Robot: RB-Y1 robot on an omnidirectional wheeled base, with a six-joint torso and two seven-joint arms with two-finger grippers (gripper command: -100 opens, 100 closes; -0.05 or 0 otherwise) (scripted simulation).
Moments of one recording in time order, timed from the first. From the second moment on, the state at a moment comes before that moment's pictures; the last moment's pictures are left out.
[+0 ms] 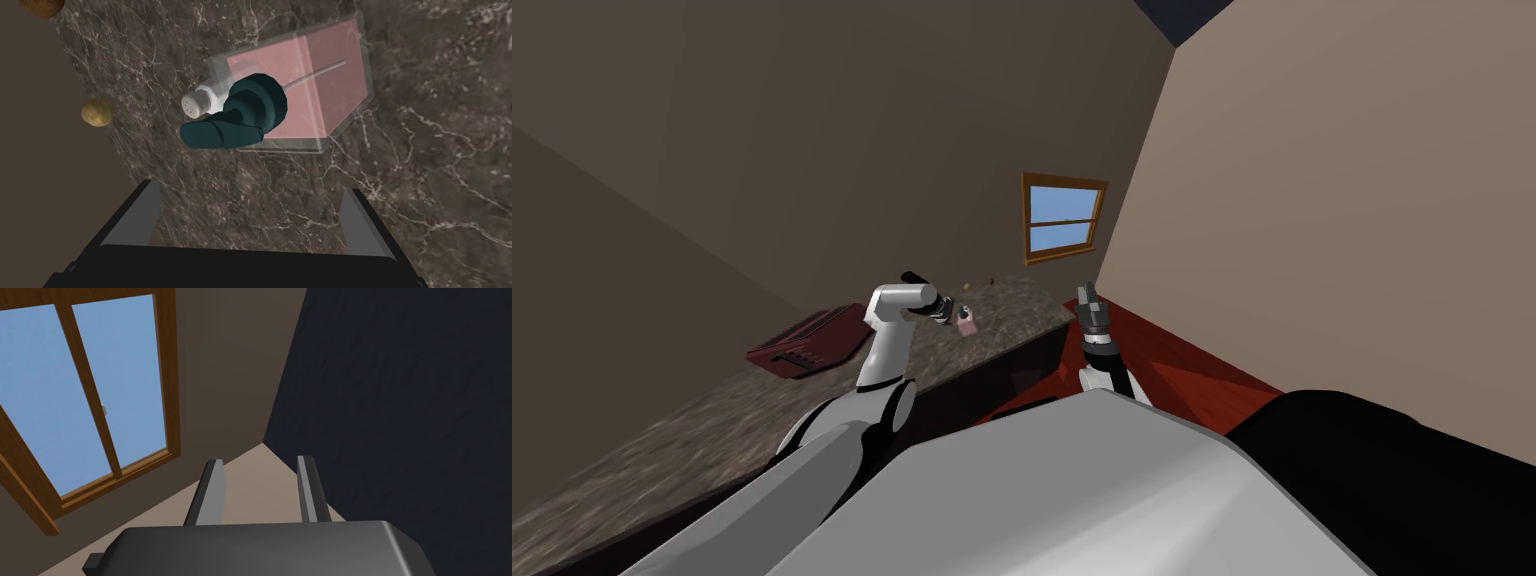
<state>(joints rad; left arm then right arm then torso) -0.69 0.43 0.10 -1.58 0.32 1.67 -0.01 0.52 0.04 0.07 -2.24 0.07 -0.60 -0.05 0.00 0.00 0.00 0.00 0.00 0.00</state>
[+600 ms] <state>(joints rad) -0.74 0.43 0.12 -1.54 0.33 1.79 0.01 0.52 0.04 0.07 -2.24 0.07 -0.60 -0.05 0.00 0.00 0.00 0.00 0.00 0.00</state>
